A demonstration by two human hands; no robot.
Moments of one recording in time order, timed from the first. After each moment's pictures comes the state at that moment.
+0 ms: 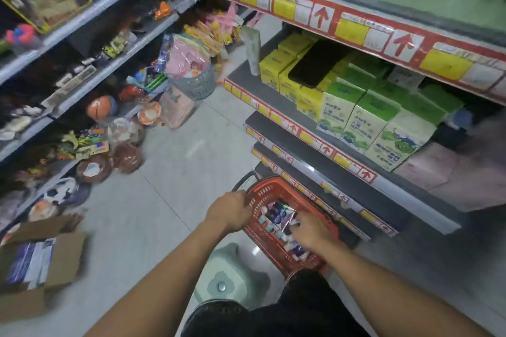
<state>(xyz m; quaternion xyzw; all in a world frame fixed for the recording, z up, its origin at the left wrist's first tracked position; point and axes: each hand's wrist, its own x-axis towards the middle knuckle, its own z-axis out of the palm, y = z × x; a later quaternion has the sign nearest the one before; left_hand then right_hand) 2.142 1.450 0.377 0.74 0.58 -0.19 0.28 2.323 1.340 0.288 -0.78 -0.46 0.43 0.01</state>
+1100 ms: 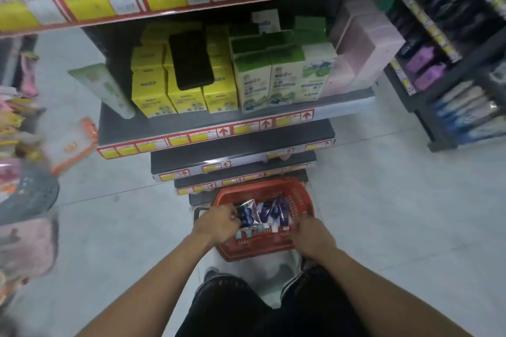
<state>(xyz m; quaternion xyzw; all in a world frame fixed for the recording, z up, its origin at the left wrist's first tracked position) 2.144 1.597 0.277 0.89 0.16 -0.34 0.28 2.183 1.342 0.249 -0.91 -0.04 0.37 0.15</state>
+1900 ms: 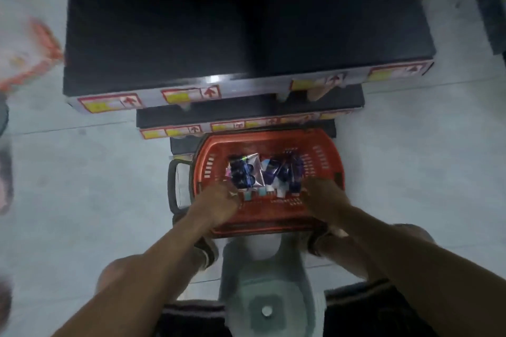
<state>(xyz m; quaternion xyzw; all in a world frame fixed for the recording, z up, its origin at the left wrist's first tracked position) 2.150 1.586 -0.014 0.82 0.23 -0.38 0.36 2.249 1.333 -0.044 -0.88 -0.12 0.44 0.12</state>
